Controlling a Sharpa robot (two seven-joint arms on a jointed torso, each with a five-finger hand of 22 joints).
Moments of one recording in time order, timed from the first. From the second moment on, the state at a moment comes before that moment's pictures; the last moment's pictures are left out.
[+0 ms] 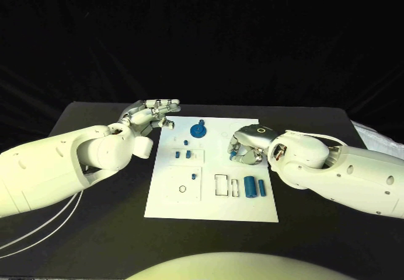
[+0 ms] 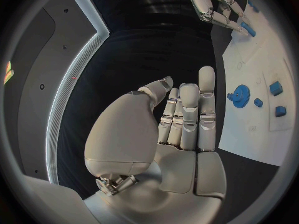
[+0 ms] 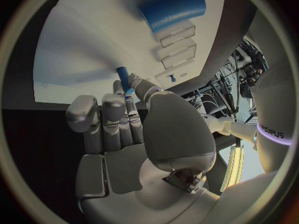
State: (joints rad) left arm 1.17 -0.86 -0.02 1.52 0.09 -0.23 0.31; left_hand 1.36 -0.14 0.46 0.00 0.13 1.01 0.19 0.10 0.07 1.06 0.12 0.23 0.07 1.27 0.02 1.08 0.61 0.16 1.23 0.12 0.57 0.92; right arm 1.10 -0.83 -0.01 1.62 -1.76 -0.20 -0.19; right_hand 1.31 -0.06 0.43 -0.06 0.08 1.16 0.12 0.10 0.09 1.20 0.06 0.13 0.07 1.46 -0.02 1.04 0.82 0.13 1.29 0.09 1.29 0.92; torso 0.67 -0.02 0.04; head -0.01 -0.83
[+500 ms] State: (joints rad) left arm 1.17 -0.86 -0.02 1.51 0.09 -0.23 0.31; left_hand 1.36 -0.14 0.46 0.00 0.13 1.01 0.19 0.10 0.07 1.06 0.12 0.23 0.07 1.27 0.02 1.08 0.61 0.16 1.23 0.12 0.57 0.92; right arm 1.11 -0.87 0.00 1.70 -1.68 -0.24 -0.21; right_hand 1.33 -0.04 0.44 -0.06 0.07 1.17 0.12 0.10 0.09 1.21 0.05 0.13 0.07 1.47 -0.02 1.04 0.82 0.13 1.29 0.09 1.29 0.92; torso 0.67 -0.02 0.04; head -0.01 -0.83
